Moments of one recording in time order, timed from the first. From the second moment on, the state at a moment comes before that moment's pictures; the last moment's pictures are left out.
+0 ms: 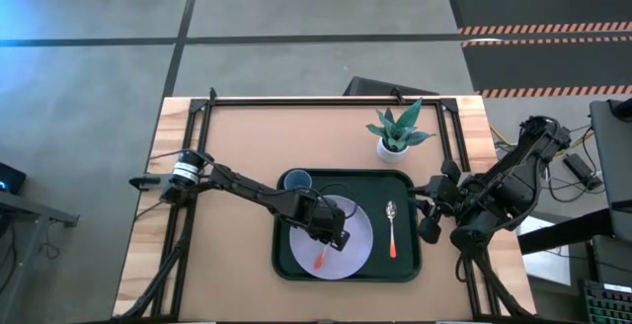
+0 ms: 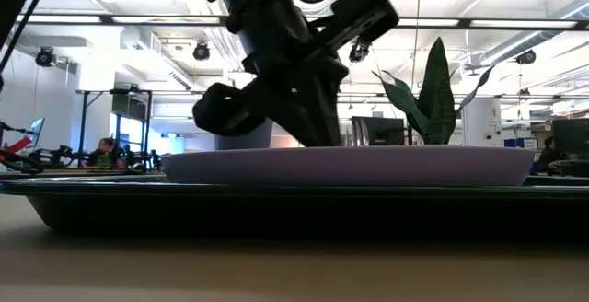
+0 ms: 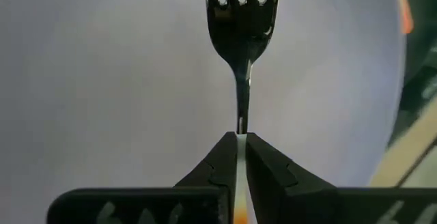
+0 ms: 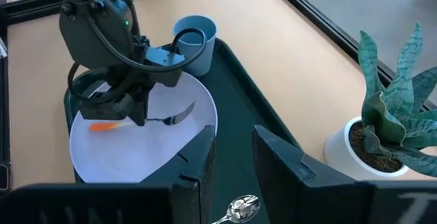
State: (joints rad) left arm -0.25 2.04 1.50 -0.50 0.05 -1.27; right arm 0.79 1.24 1.37 -1.30 0.81 1.07
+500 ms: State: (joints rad) left arm -0.24 2.02 1.51 -0.42 0.05 -1.16; right arm 0.79 1.23 1.37 -1.30 0.81 1.06
